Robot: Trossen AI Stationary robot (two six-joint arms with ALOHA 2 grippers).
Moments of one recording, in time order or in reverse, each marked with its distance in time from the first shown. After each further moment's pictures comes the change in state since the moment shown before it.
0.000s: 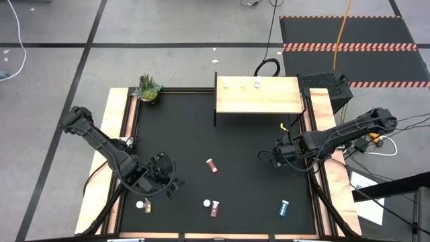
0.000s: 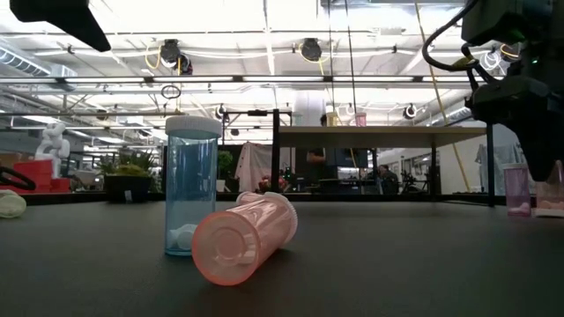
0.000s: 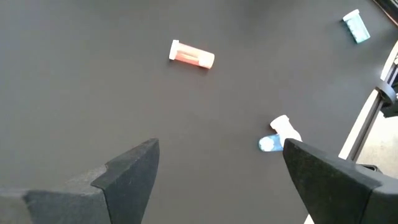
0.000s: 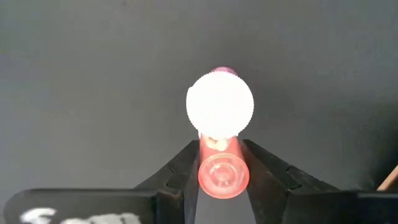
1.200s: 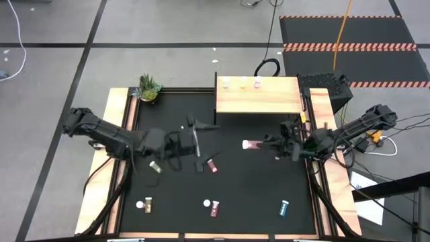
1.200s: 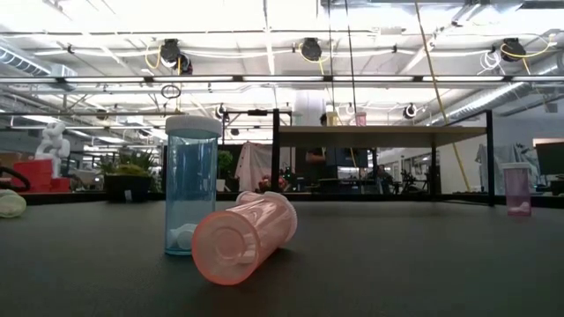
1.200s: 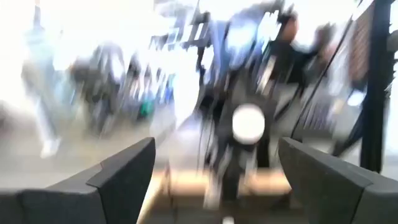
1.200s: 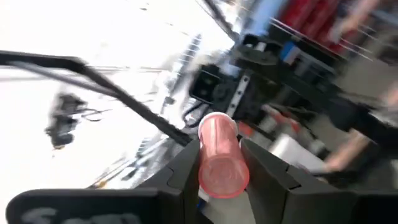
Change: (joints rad) left arm 0.372 0.031 0.000 1.351 0.067 1.576; right arm 0.133 -0.104 0.001 1.703 0.336 -0.505
